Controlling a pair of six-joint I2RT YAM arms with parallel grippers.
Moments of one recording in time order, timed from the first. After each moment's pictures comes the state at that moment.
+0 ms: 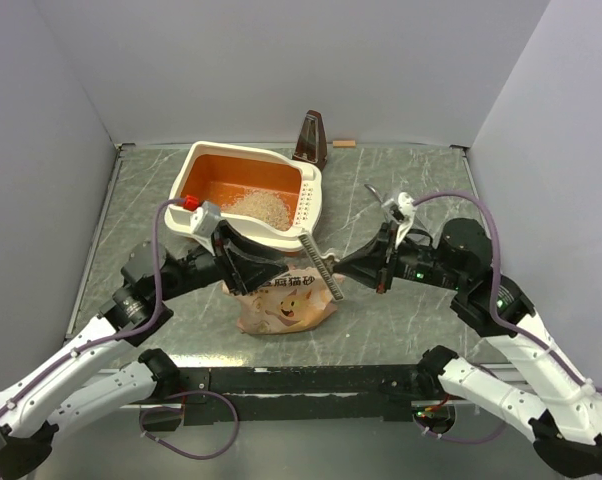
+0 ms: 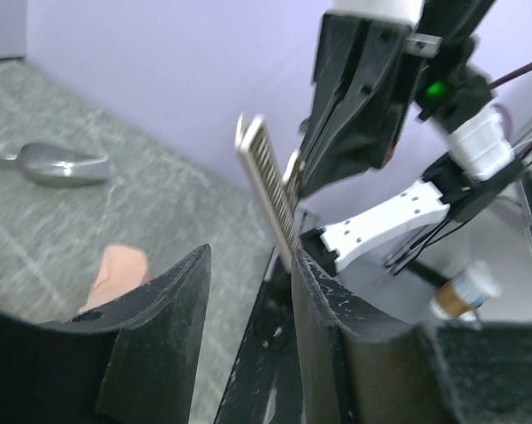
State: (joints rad) left arm -0.77 0.73 0.79 0.11 0.46 -0.53; right arm 0.65 0.76 1.06 -0.45 -0.57 0.29
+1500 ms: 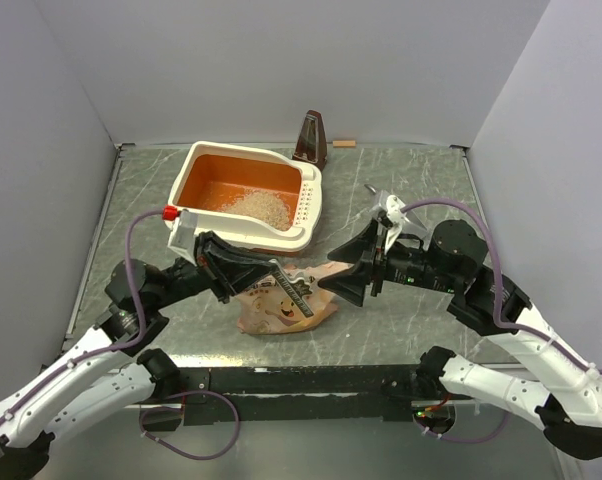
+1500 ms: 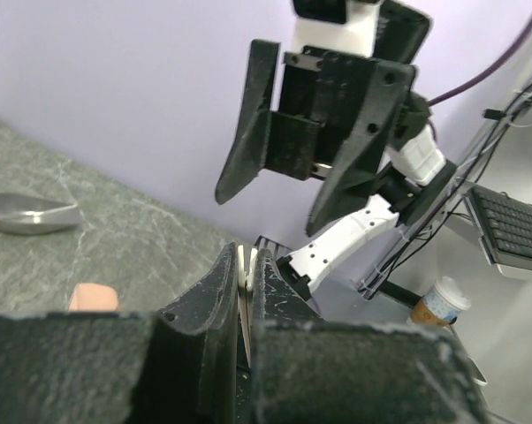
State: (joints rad) left arm -0.77 0.65 0.69 0.33 0.47 -0.62; right arm 0.83 0.80 1.11 -0.42 -0.44 0.23
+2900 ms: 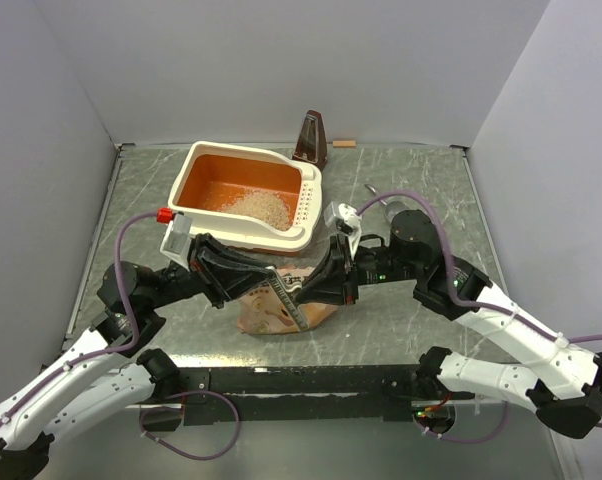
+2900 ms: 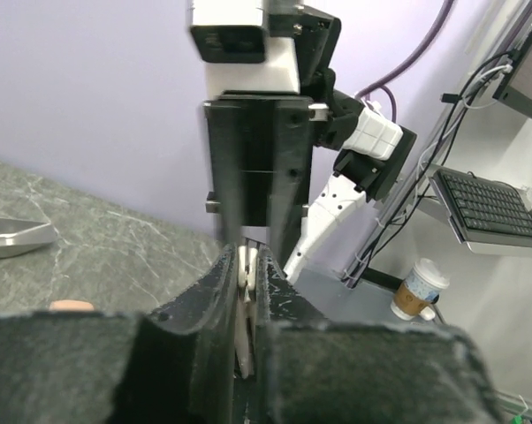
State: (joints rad) left arm -0.77 0.62 0.70 0.35 0.56 -0.63; right arm 0.88 0.94 1.09 -0.30 -0.72 0.26
